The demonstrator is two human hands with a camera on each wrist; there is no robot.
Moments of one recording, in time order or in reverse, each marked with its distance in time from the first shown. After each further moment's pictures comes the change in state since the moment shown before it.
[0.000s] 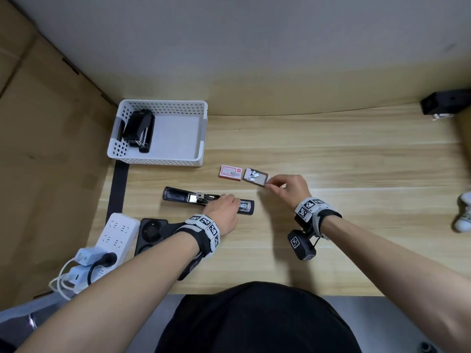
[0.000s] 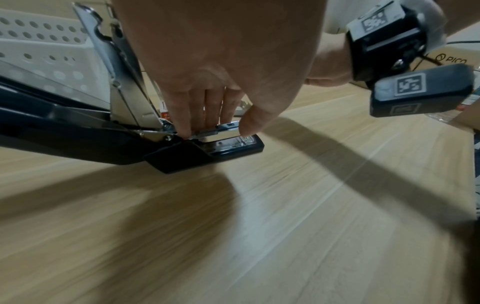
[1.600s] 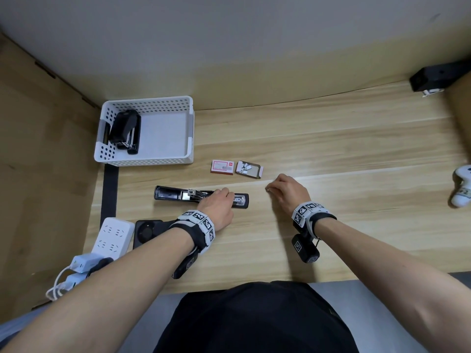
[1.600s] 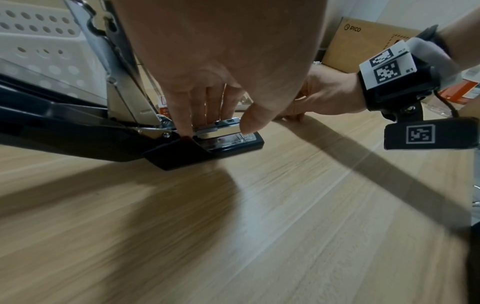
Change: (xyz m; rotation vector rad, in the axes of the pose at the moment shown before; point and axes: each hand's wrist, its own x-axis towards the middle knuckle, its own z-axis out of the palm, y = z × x) left_hand 0.007 -0.001 0.006 -0.014 -0.039 -0.014; right_hand -0.030 0.047 0.024 -0.254 -0.028 -0.078
